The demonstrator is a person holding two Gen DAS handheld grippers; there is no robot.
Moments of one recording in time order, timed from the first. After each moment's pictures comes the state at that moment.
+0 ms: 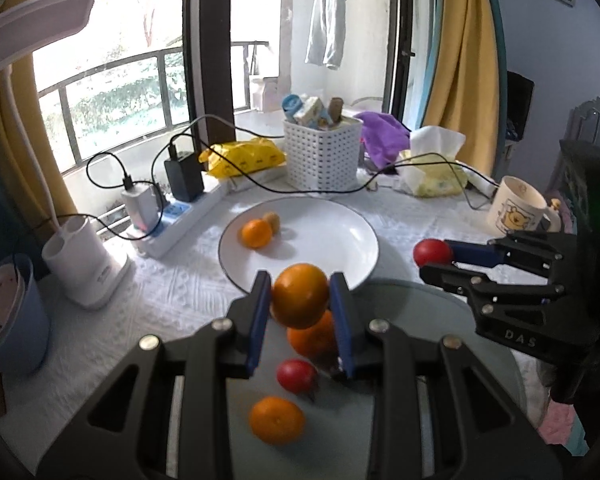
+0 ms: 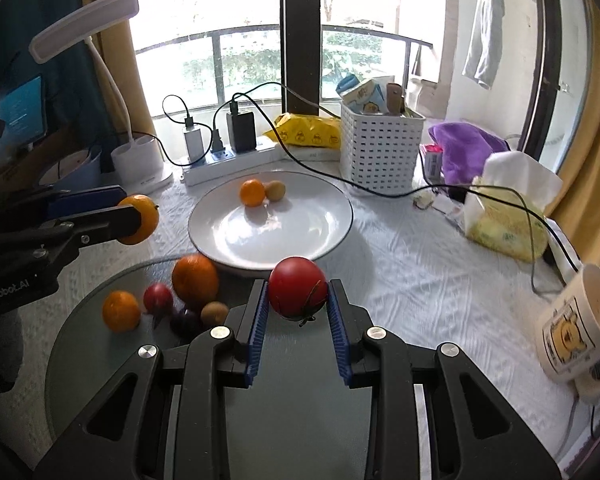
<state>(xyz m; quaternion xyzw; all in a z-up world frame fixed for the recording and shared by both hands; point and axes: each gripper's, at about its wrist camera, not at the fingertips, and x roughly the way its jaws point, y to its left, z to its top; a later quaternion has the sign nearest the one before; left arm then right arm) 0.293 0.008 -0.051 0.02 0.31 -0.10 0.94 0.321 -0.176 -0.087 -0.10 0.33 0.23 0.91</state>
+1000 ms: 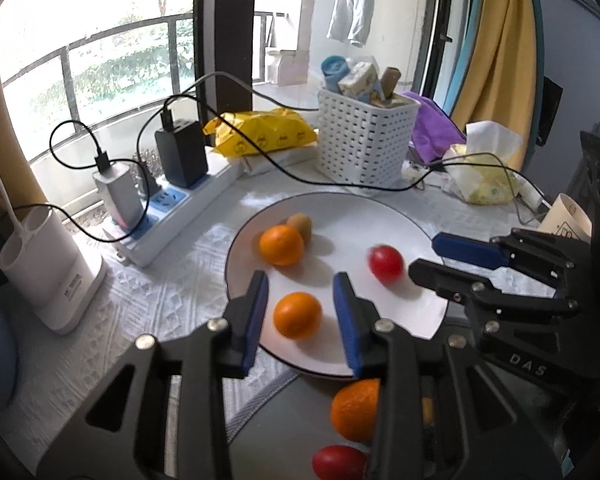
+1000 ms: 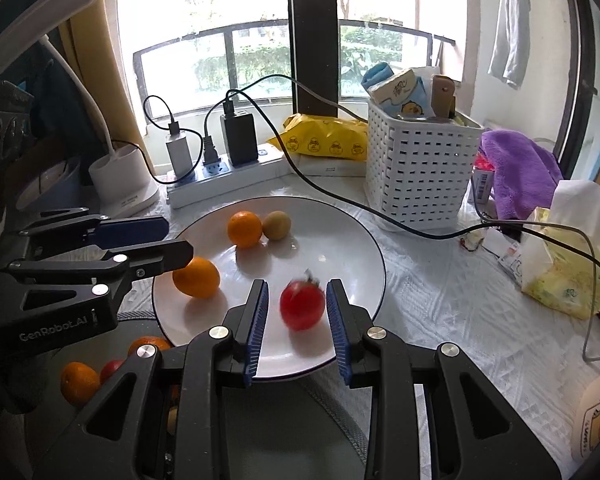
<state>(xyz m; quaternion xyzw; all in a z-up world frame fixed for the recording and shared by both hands) 0.380 0.022 -0.087 -0.01 0.36 -0.08 0.93 0.401 -0.142 -0.106 -0.09 0.33 0.26 0.90</state>
